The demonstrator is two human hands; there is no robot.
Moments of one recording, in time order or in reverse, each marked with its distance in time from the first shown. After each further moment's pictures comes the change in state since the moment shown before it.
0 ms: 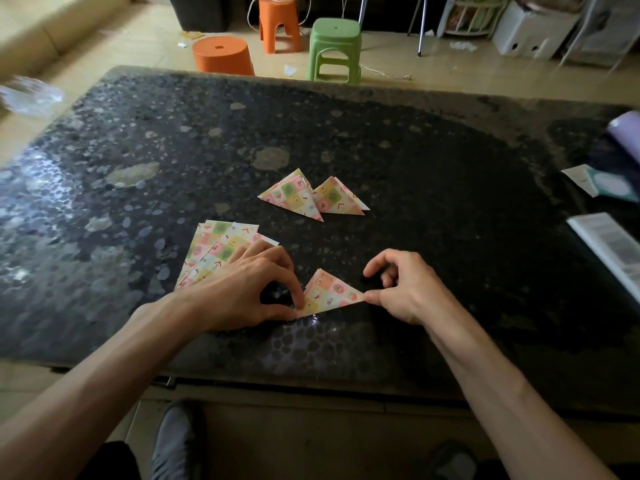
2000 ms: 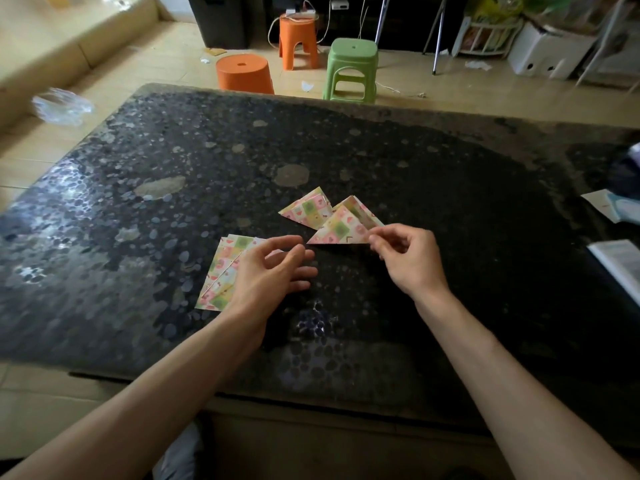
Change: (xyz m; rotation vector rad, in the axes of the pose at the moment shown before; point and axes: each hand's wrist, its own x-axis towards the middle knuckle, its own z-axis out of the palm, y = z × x) left_hand 0.015 0.045 -0.003 -1.315 0.684 -0.560; right_hand 0.069 -0.013 0.014 0.410 0.332 -0.367
